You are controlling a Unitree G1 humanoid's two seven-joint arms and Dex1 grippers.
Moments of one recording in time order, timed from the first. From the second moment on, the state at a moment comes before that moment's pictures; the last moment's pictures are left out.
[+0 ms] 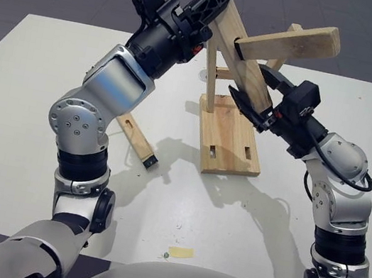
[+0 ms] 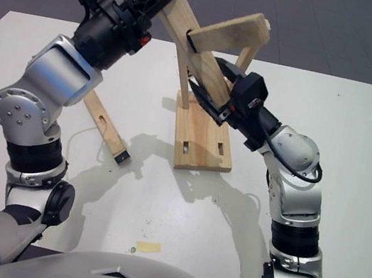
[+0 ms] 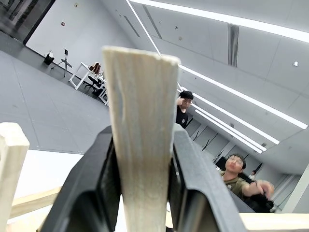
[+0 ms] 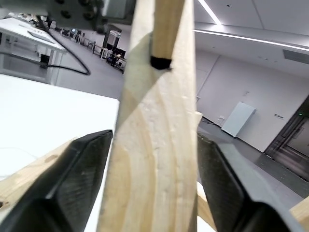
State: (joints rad) left arm -0.62 0.14 0.10 -0.37 -1.27 0.71 0.22; right arm -0.28 -0.45 0.04 -0.34 0.28 0.19 0.71
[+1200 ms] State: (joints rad) left arm -0.31 -0.01 -0.05 -0.59 -0.64 0.54 0.22; right arm -0.07 -0.78 0.02 0.08 -0.01 0.01 0.79
